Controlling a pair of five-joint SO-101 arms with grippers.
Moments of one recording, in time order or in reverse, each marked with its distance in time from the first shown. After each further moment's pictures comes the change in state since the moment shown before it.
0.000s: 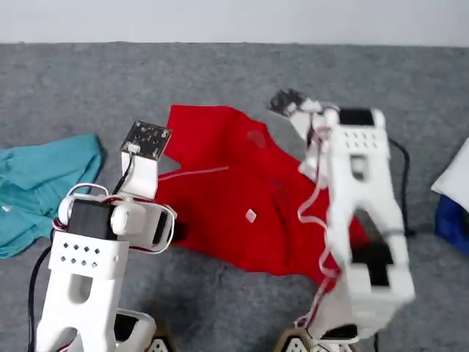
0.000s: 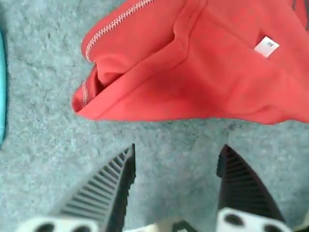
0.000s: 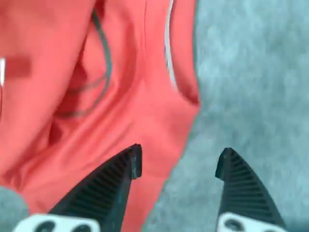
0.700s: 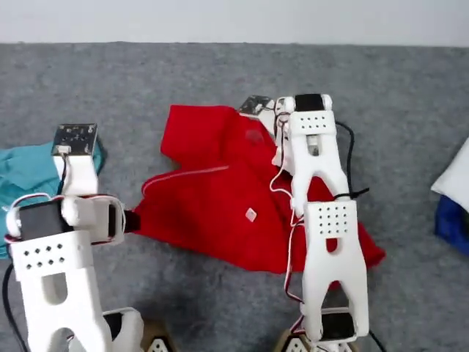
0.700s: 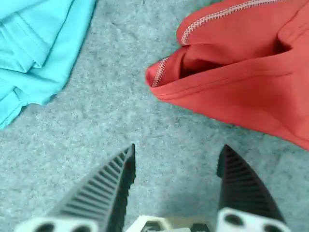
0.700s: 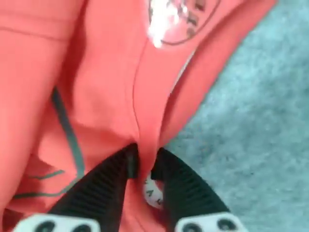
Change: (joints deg) left arm -22.8 0.0 0.0 0.5 -4.5; right arm -4.5 50.5 -55.3 16.1 0.4
